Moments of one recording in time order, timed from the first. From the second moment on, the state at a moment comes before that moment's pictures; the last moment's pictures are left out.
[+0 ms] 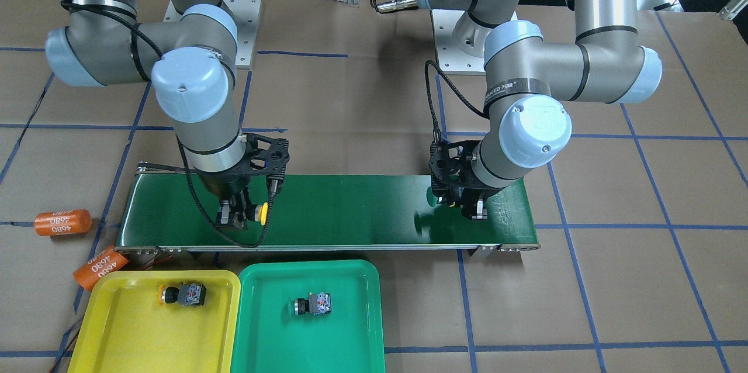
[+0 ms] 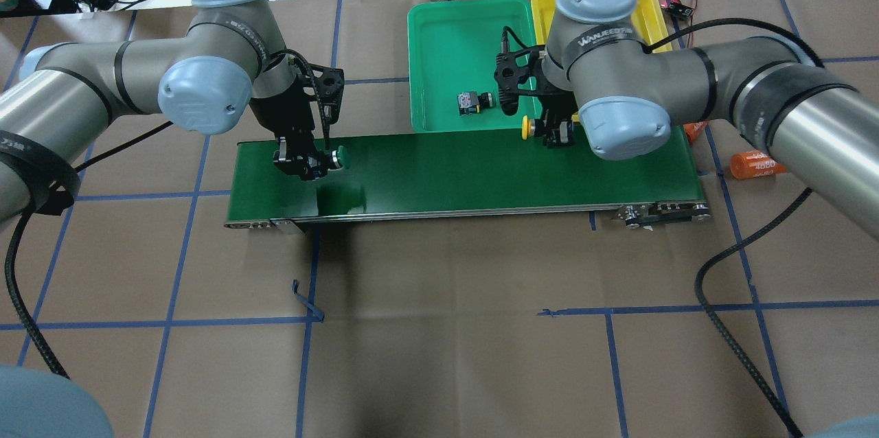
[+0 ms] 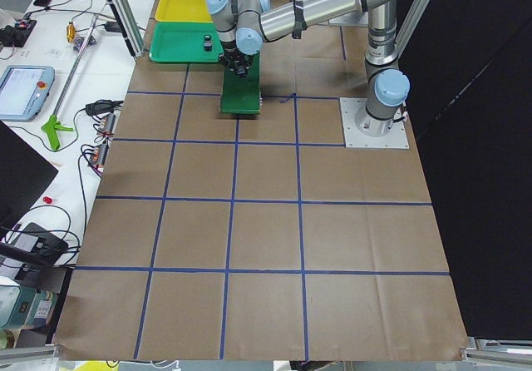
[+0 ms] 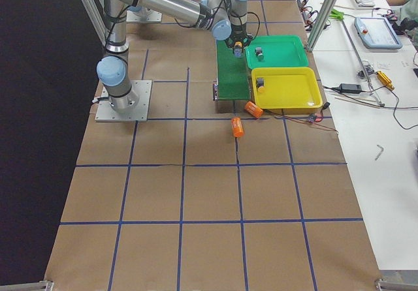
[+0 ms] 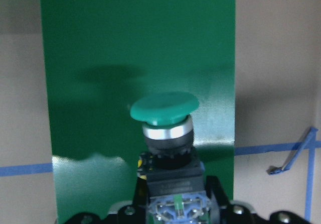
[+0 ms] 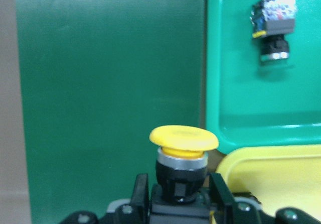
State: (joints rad) left arm -1.60 -1.90 -1.69 -1.33 1.55 1.55; right arm 1.67 -1.26 1.72 -2.17 -1.58 -1.50
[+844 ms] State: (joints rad) left arm -1.60 -1.79 -1.63 -1.44 1.56 1.23; right arm 1.52 -0.93 1.36 -2.20 -1.56 -1.76
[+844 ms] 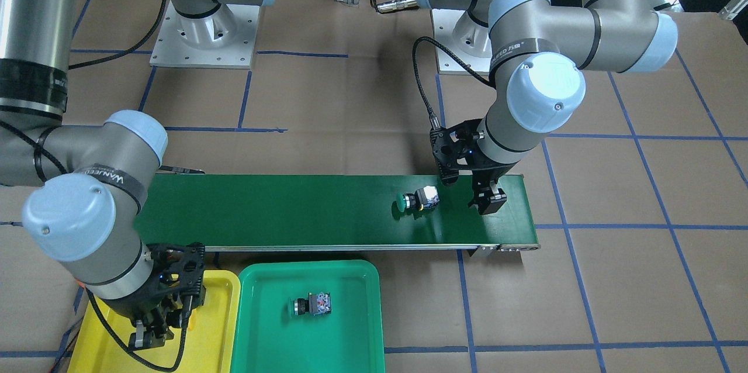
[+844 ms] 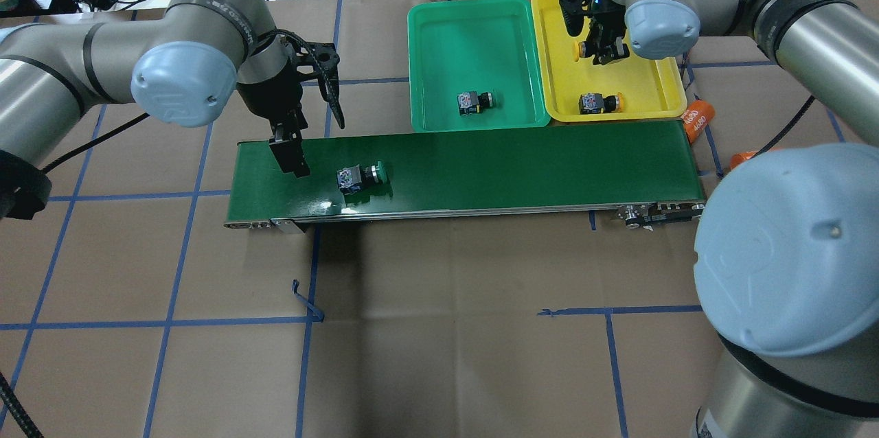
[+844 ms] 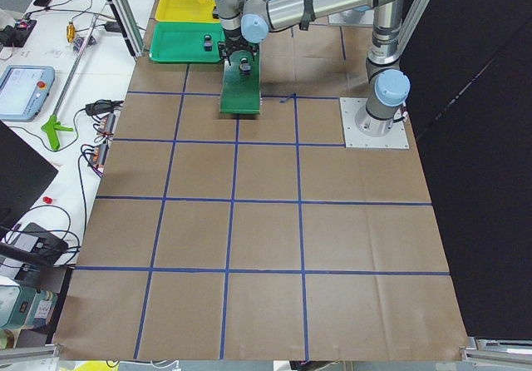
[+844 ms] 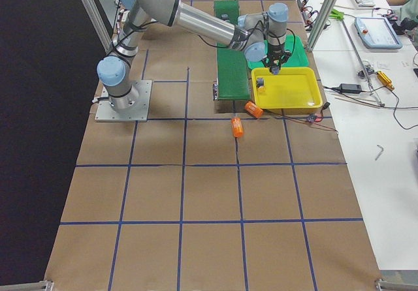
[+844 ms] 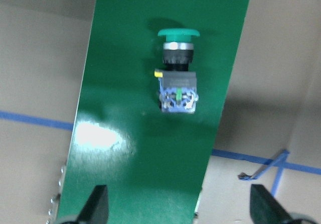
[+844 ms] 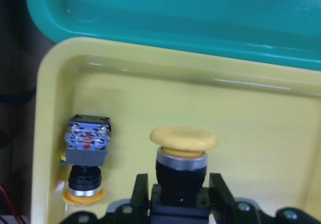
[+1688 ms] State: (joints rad) left arm -1.62 -1.61 -1.54 -1.56 1.56 0.26; right arm 1.54 -1.05 1.34 -1.97 -1.53 -1.66
